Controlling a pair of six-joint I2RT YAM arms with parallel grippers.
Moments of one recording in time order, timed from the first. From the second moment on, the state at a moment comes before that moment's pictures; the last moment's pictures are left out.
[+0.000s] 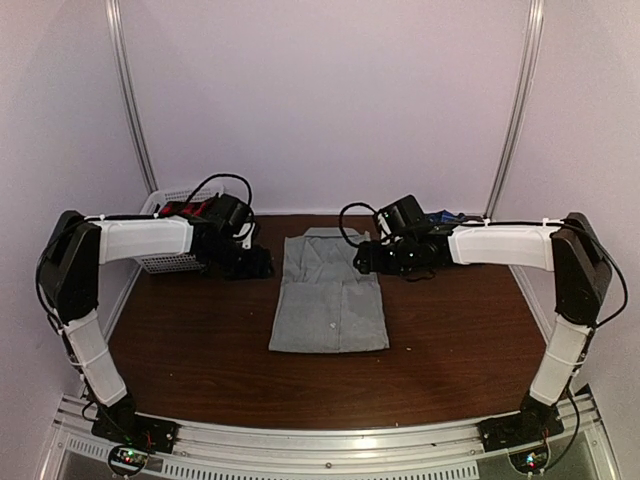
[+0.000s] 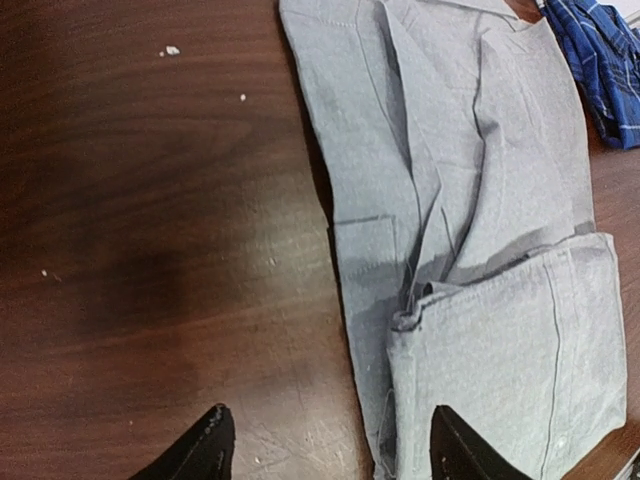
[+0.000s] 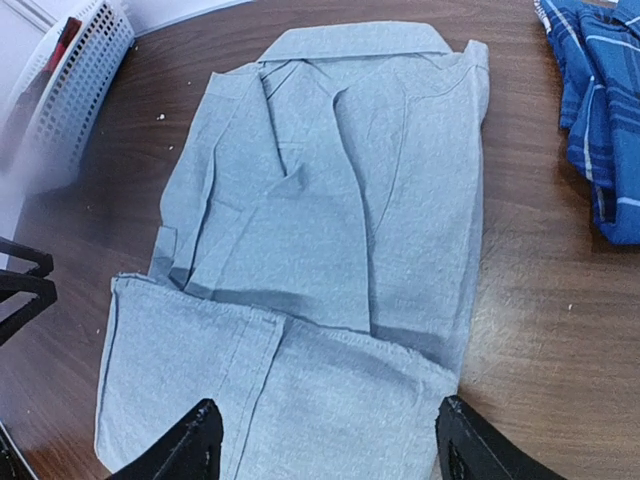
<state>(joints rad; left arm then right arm) -0.54 1.83 1.30 -0.45 0.10 -0.43 0.65 1.81 1.30 -0.26 0.03 0.53</state>
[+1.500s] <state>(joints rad) -0.66 1.87 1.23 -0.32 0.13 -0.52 0.67 1.82 1.04 -0.12 0.06 0.61</state>
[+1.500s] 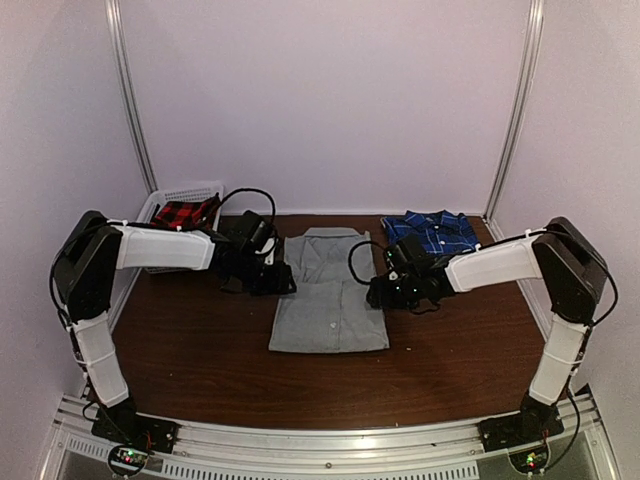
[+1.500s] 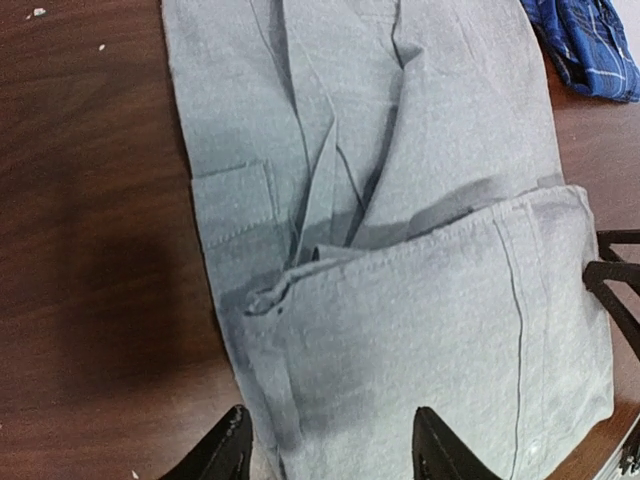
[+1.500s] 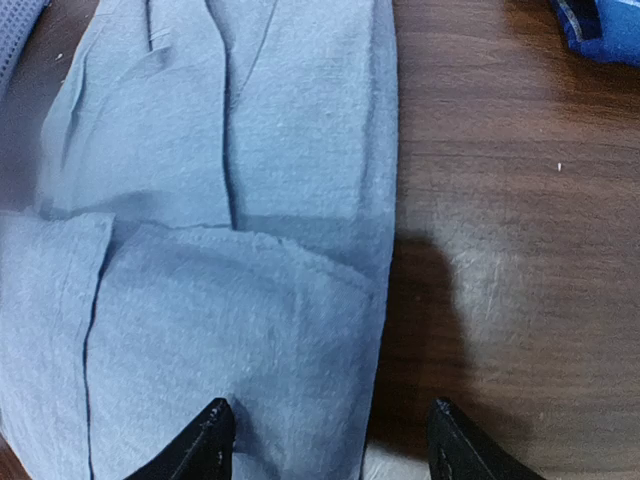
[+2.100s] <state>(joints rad) -0.66 1.97 1.34 -0.34 0.13 -0.47 0.65 1.91 1.15 -0.11 0.05 0.59</state>
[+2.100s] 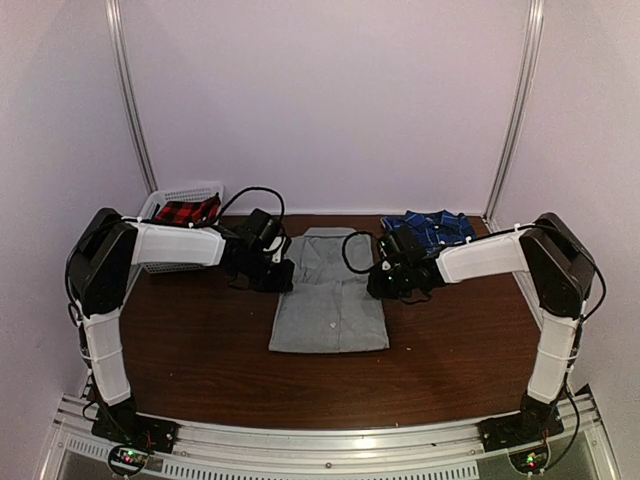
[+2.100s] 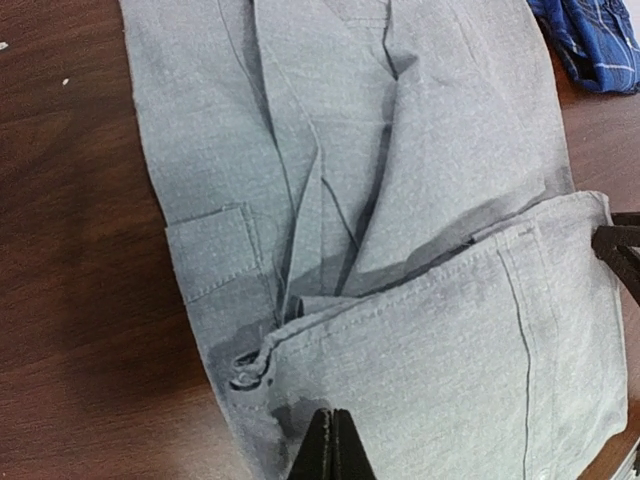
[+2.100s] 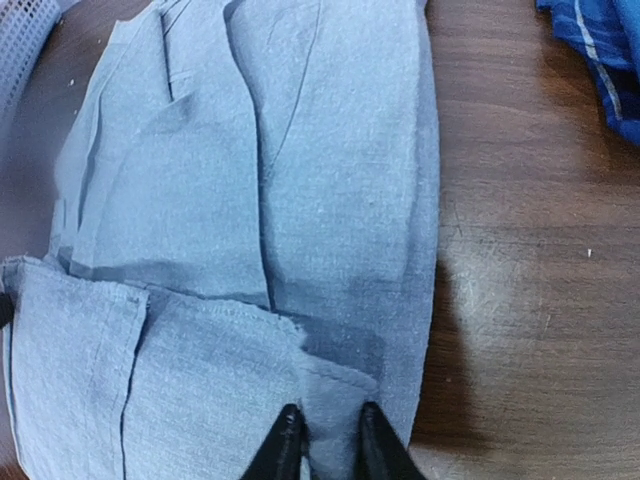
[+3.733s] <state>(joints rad) -0.88 1.54 0.96 -0.53 0.34 -0.45 1.34 1.24 0.60 -0.20 0.02 0.77</state>
